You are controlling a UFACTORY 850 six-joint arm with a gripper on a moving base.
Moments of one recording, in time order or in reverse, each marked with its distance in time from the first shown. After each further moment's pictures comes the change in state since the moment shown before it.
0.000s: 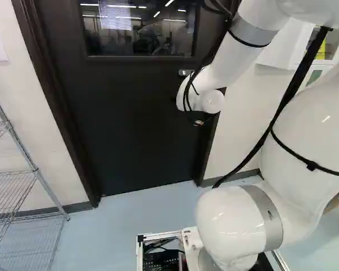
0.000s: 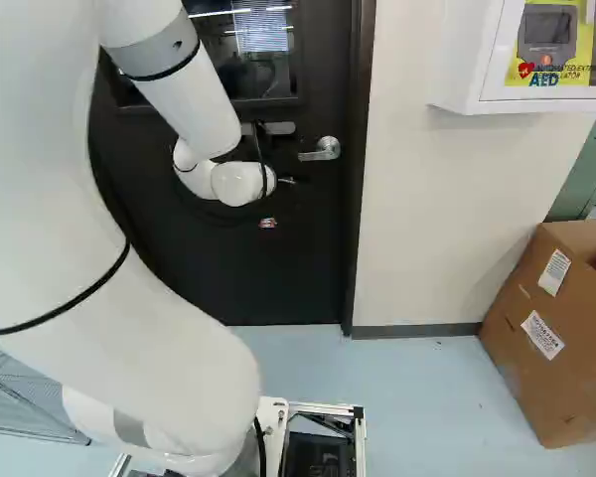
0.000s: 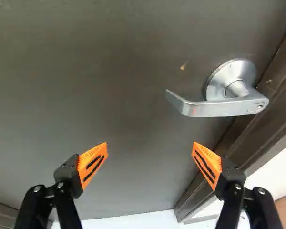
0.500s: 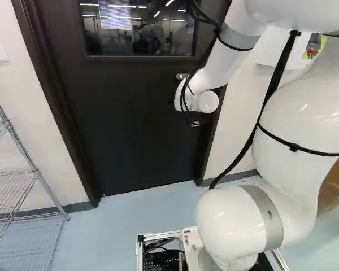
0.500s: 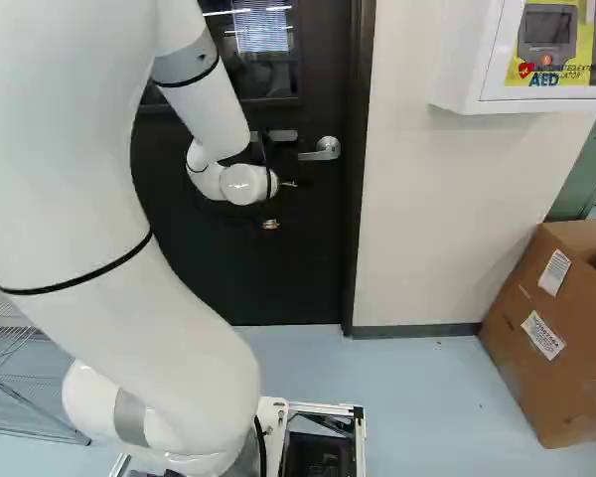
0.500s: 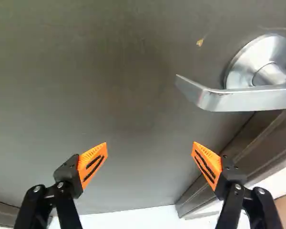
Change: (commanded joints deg) arm 0.3 -6.1 -2.7 0.0 0.0 0.0
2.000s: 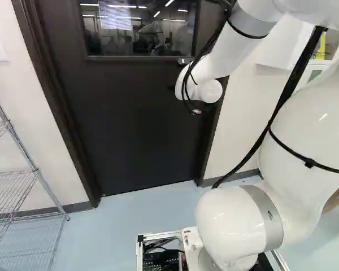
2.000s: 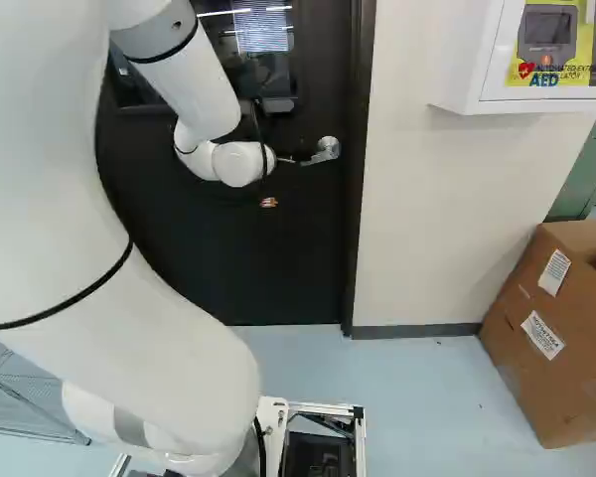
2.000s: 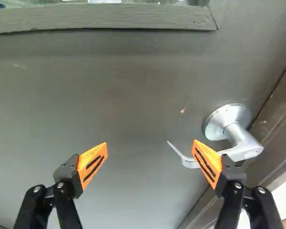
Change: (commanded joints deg) arm 0.2 4.0 -2.9 0.0 0.0 0.0
